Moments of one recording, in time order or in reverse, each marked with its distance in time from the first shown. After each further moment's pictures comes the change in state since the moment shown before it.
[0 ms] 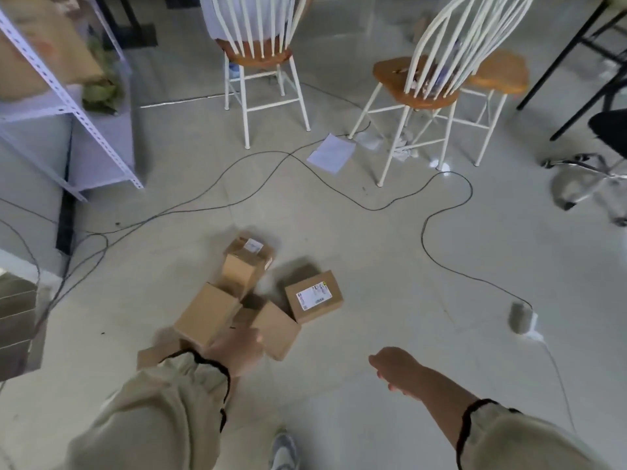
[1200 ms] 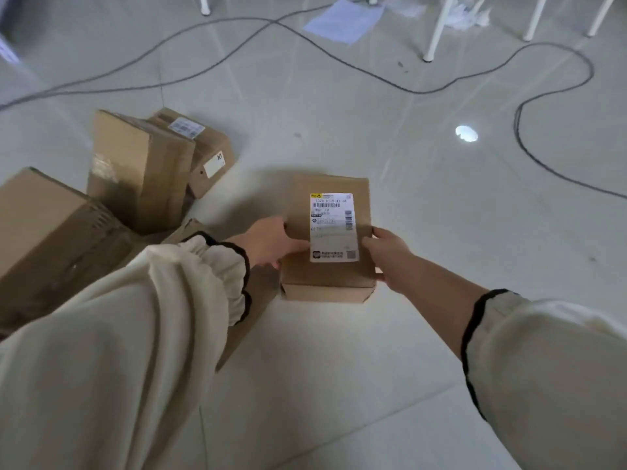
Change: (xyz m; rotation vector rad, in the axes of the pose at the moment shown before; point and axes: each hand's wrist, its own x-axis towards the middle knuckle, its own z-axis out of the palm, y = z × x) left_hand 0.513 0.017 0.261 -0.193 0.152 0.124; right_hand 0.591 0.029 0.130 0.686 0.215 -0.230
